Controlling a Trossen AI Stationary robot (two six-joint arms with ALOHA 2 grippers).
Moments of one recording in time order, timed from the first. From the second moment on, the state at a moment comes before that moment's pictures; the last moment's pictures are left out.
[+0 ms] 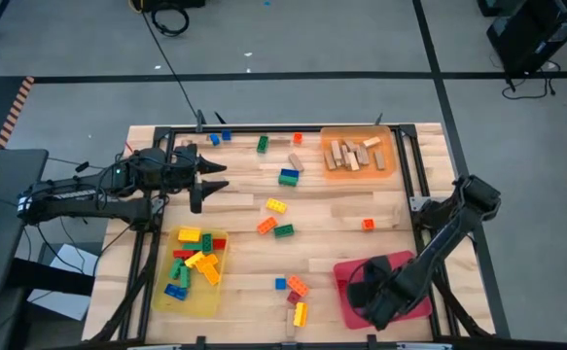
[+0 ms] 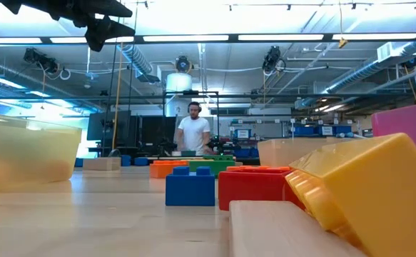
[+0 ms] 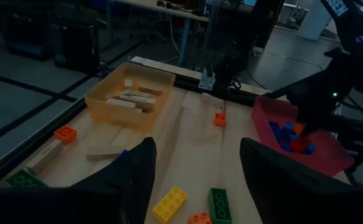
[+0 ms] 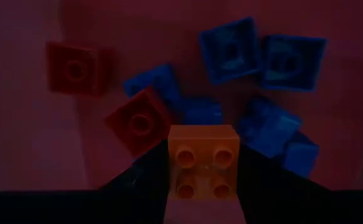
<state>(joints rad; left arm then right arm) 0.17 0.65 0.66 -0.21 -0.01 -0.18 0.84 1.72 1.18 -0.99 0.00 2.28</state>
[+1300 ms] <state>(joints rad) -0.42 1.52 1.13 -0.45 -0.40 -0.25 0.97 1.43 1.18 -1.44 0.21 1.98</state>
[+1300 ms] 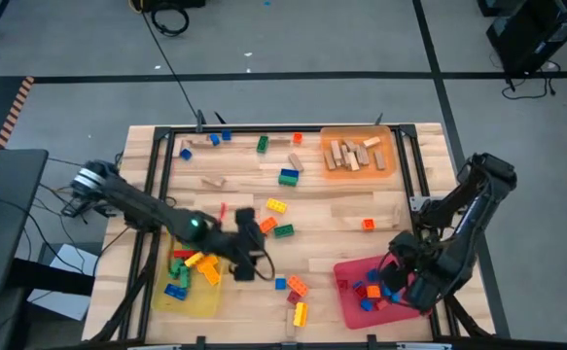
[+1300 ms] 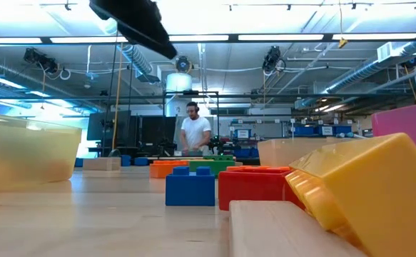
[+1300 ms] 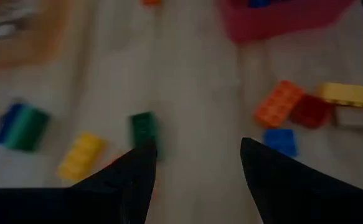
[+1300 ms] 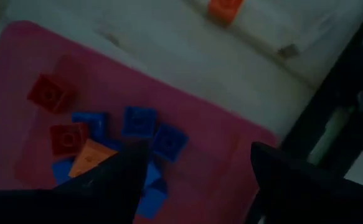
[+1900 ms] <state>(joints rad) -0.46 1.99 1.50 -0.45 -0.14 -0.01 0.99 1.40 1.18 -1.48 0.34 1.83</state>
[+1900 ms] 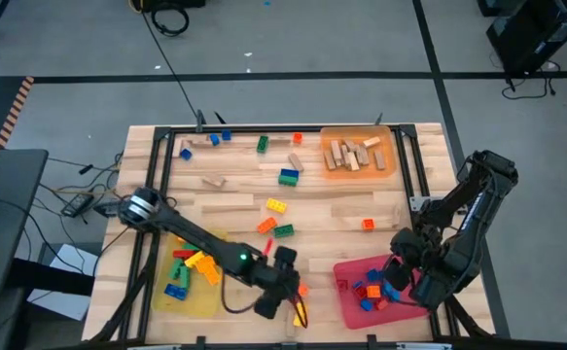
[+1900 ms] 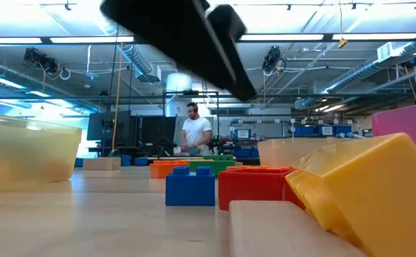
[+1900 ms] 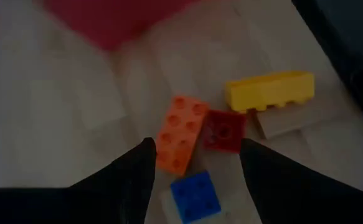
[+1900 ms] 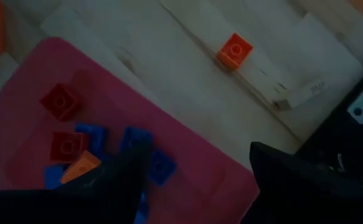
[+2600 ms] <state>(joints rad) -0.35 2.10 1.56 -0.50 -0.01 0.26 0.99 1.40 1.18 -1.47 0.40 1.81</state>
